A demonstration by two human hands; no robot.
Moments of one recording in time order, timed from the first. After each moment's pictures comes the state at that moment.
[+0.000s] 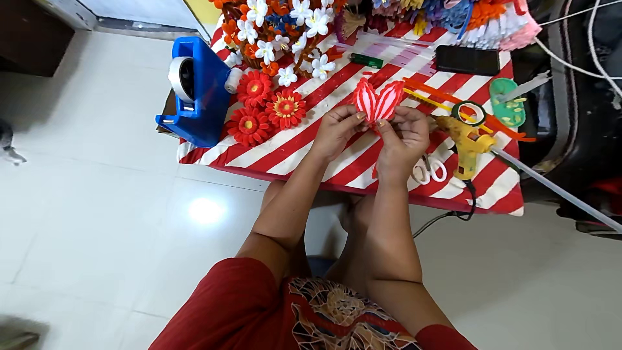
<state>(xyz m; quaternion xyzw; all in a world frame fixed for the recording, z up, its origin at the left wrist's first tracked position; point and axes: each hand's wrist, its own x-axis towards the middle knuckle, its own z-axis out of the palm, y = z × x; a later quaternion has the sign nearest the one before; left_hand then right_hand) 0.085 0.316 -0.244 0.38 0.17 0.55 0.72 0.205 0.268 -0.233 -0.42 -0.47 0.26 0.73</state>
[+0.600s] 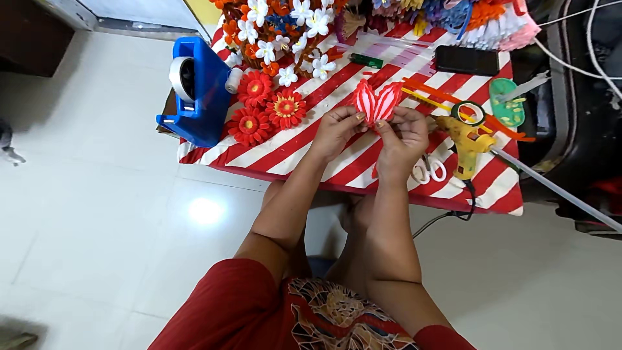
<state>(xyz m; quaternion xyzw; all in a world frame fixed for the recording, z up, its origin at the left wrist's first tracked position) 0.083 0.315 -0.242 0.38 0.19 0.54 0.72 0.206 0.269 -0.235 -0.42 -0.46 0.27 0.74</state>
